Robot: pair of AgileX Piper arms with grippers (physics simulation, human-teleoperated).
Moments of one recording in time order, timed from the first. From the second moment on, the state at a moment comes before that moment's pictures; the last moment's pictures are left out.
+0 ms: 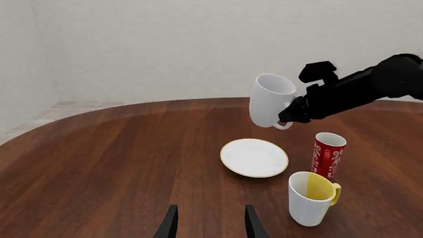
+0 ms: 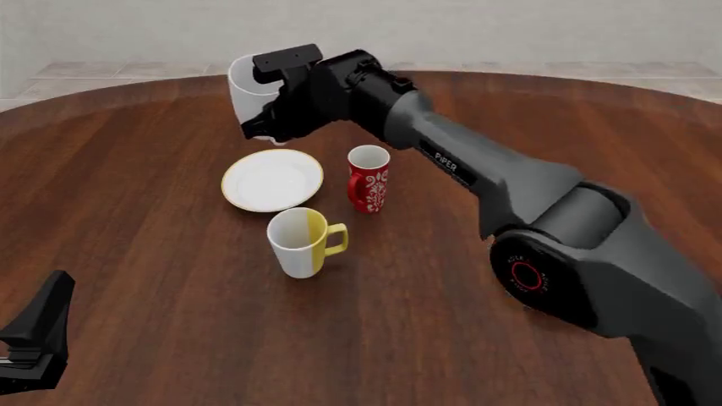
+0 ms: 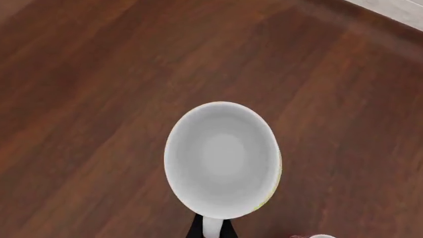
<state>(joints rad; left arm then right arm) 0.00 0.01 0.00 0.00 0.00 0.71 2.38 -2.35 0.70 0.06</state>
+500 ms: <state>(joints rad) 0.00 0.01 0.00 0.00 0.00 0.72 2.52 -2.48 0.74 0.10</state>
